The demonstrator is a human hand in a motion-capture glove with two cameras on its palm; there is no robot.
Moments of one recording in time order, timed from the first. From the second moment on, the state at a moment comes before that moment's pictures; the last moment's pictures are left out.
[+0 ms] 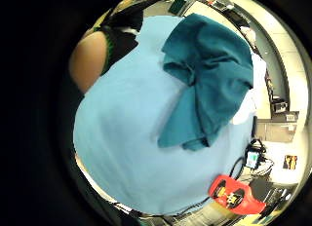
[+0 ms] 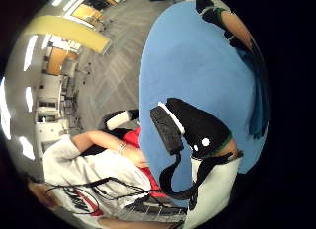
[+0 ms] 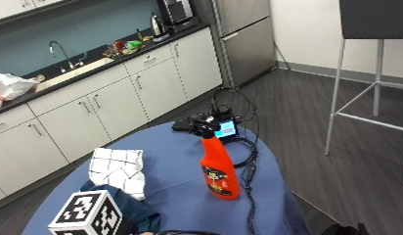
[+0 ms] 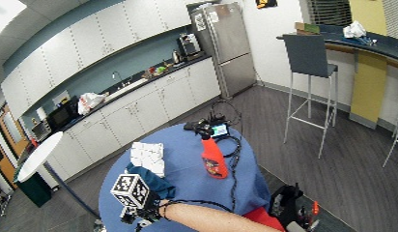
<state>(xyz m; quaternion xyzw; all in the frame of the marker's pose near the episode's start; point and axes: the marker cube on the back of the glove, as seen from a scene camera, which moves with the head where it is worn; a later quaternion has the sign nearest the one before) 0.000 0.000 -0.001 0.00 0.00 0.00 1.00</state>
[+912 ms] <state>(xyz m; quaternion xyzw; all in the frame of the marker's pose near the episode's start) 0.013 0.067 -0.002 0.04 0.03 0.02 1.00</state>
